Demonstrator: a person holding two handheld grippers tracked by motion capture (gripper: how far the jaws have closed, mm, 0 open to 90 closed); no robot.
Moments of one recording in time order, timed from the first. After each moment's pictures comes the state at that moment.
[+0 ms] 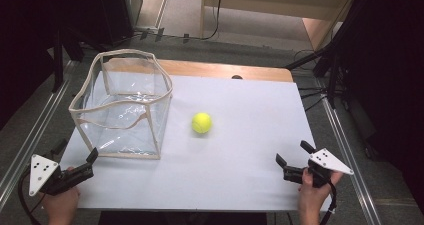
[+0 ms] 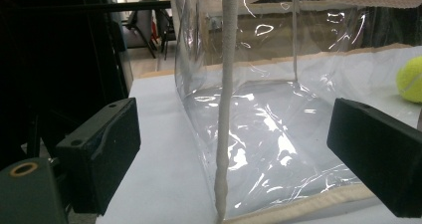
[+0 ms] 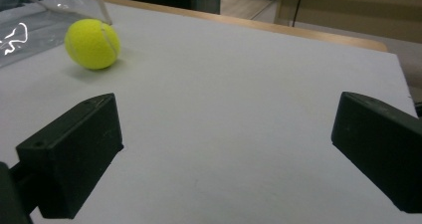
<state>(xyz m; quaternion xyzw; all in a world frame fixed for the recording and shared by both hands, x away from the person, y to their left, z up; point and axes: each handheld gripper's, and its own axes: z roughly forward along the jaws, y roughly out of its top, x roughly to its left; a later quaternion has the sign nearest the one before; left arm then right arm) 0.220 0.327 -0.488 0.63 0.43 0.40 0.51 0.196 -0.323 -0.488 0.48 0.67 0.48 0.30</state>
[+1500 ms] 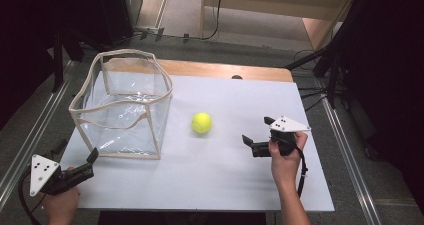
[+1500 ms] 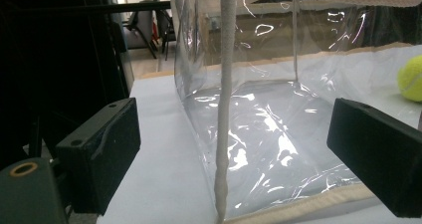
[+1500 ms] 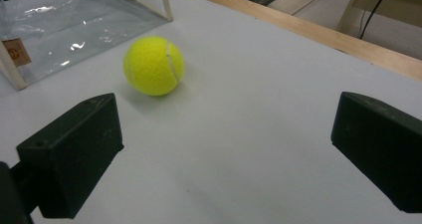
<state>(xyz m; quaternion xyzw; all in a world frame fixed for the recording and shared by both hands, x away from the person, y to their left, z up) 0.220 0.327 -0.488 0.63 0.43 0.41 0.51 0.274 -0.247 -0.448 0.40 0.76 0.45 0.23</state>
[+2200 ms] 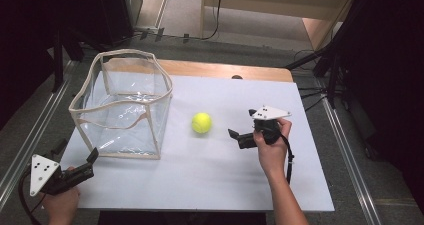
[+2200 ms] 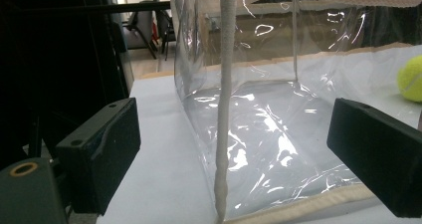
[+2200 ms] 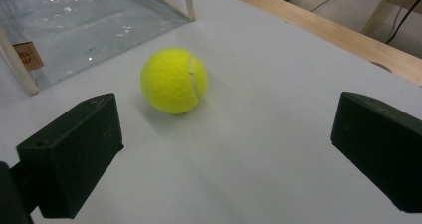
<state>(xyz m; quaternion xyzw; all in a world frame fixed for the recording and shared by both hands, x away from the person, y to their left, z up) 0.220 0.327 -0.488 0.63 0.42 0.41 0.51 0.305 -0.214 -0.439 0.37 0.79 0.44 0.20</state>
